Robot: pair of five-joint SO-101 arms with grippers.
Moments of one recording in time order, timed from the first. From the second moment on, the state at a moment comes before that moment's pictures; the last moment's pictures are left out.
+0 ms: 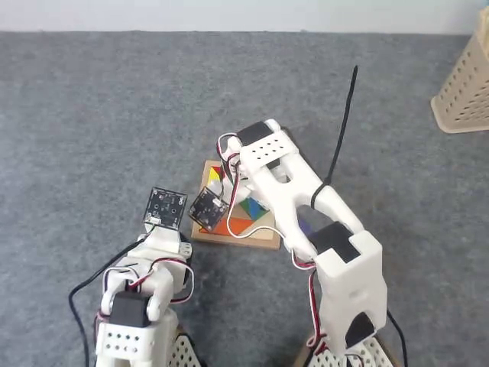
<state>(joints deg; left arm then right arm) 1.0 -103.4 97.6 72.0 -0.7 -34.9 25.8 -8.3 80.4 107.4</state>
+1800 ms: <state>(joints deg) 1.0 -103.4 97.6 72.0 -0.7 -24.5 -9.5 38.9 47.0 11.0</state>
